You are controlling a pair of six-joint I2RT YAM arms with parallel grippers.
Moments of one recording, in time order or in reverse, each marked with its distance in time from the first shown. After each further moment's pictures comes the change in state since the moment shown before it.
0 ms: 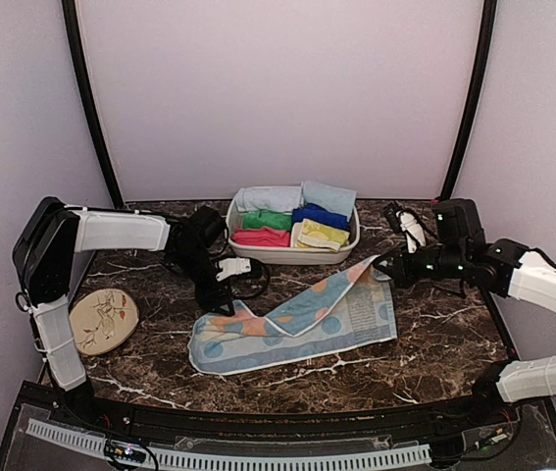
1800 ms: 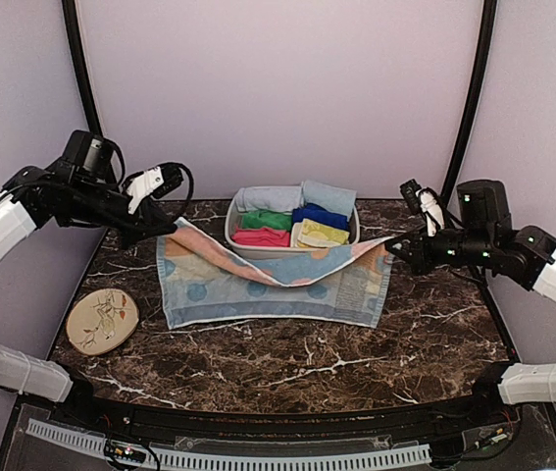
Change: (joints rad) left arm 0.144 -0.670 0.066 -0.220 0.046 -0.107; right arm 0.000 -0.101 0.127 -0.156 -0.006 -0.020
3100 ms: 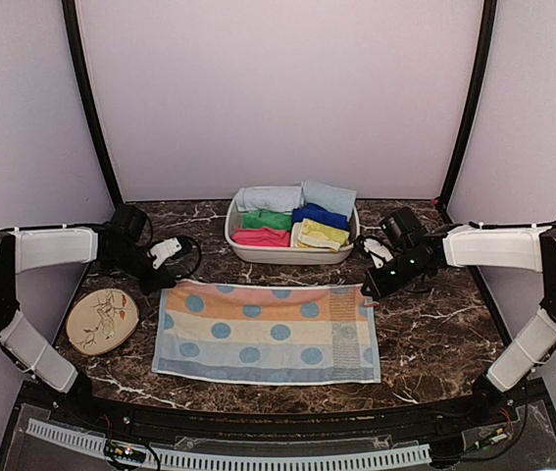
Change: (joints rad) left arm 0.209 0.303 -0.450 0.433 -0.103 0.032; right arm -0.055 0.614 0.036 0.029 0.023 -0.023
